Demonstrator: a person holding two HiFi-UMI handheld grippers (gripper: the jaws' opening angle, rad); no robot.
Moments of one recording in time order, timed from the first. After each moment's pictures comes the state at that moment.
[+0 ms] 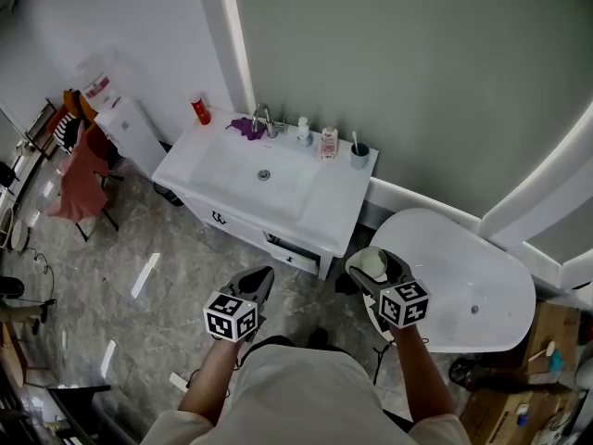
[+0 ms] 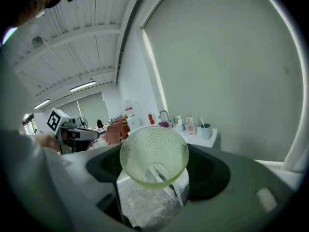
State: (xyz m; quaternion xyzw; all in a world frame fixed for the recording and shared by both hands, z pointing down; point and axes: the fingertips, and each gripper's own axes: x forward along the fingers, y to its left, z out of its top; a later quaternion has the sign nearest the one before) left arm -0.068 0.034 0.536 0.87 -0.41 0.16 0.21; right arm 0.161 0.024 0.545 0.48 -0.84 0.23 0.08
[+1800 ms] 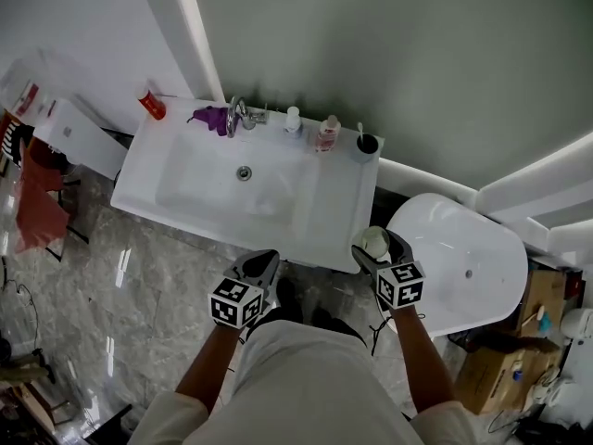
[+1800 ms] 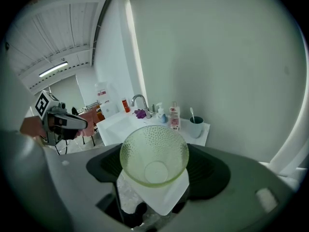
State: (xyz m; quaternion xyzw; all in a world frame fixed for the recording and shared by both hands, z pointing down) left arm -0.089 -0.191 0.613 0.89 -0.29 0.21 0.27; right arm 0.137 -0.176 0.634 0.57 -0.76 0.27 0.18
